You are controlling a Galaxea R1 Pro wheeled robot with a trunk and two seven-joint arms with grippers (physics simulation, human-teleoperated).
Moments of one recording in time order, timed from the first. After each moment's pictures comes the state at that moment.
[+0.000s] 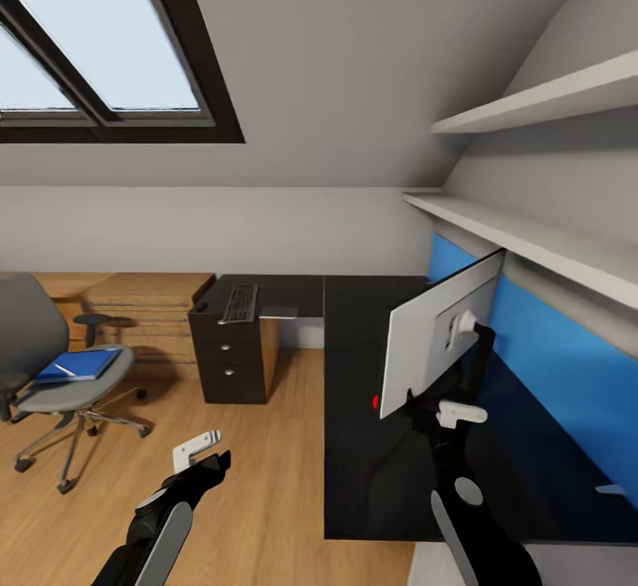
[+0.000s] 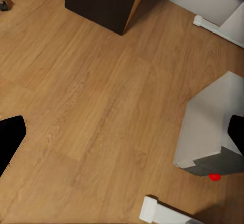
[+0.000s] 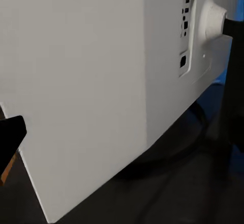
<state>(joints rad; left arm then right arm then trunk) -0.20 0.01 -0.09 -1.31 0.54 0.44 0.44 -0.31 0.04 0.04 -1.10 -0.06 -0.16 -0.23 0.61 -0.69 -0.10</state>
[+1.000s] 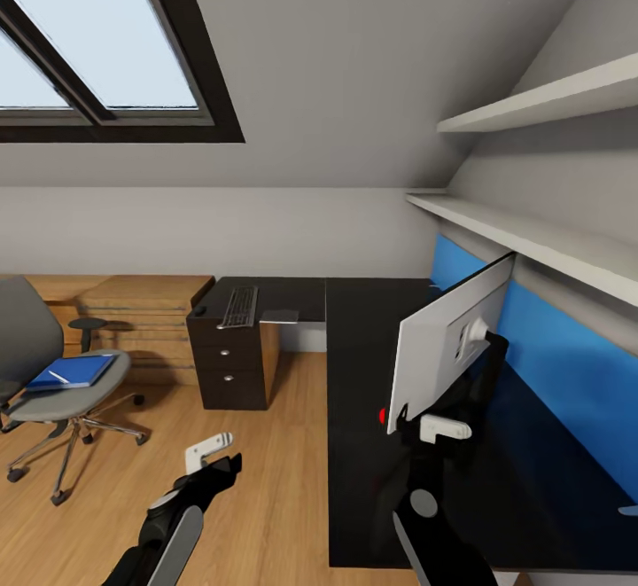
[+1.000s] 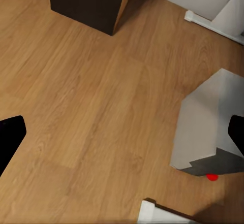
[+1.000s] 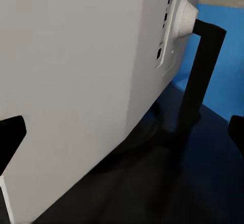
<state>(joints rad) -0.20 0.00 -0.15 -1.30 0.54 0.44 0.44 -0.31 0.12 0.17 -1.01 0.12 -0.13 -0.64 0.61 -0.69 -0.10</state>
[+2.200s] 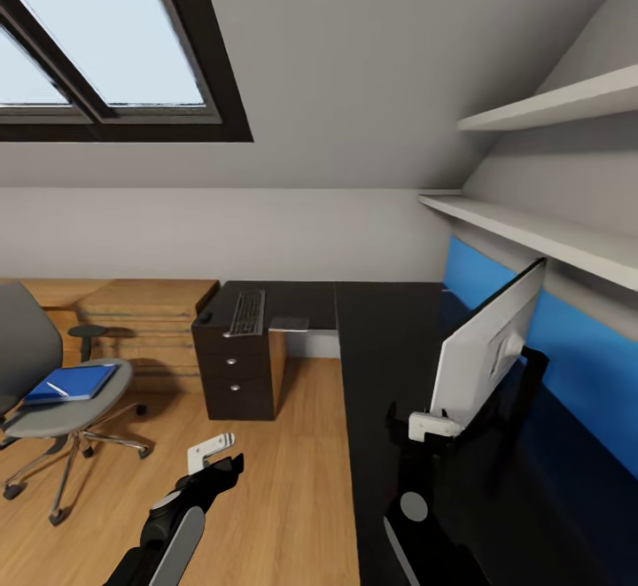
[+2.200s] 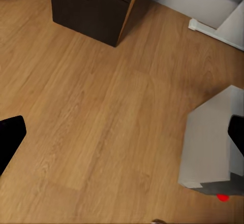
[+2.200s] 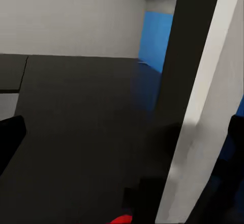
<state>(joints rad) -0.20 0.00 -0.16 -1.30 0.54 0.44 0.44 -0.31 0.12 0.24 -1.02 0.13 -0.17 -0.65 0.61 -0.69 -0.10</state>
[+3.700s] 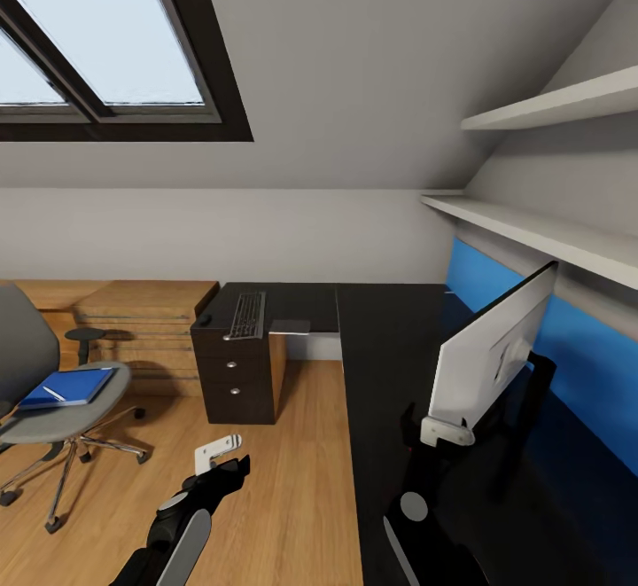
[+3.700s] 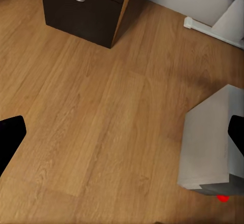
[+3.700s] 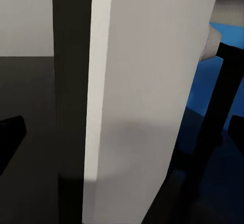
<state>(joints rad) -0.20 0.00 -0.20 -1.30 0.54 0.44 0.45 -0.31 0.12 0.24 -1.01 0.13 -0.16 -0.82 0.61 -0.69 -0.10</state>
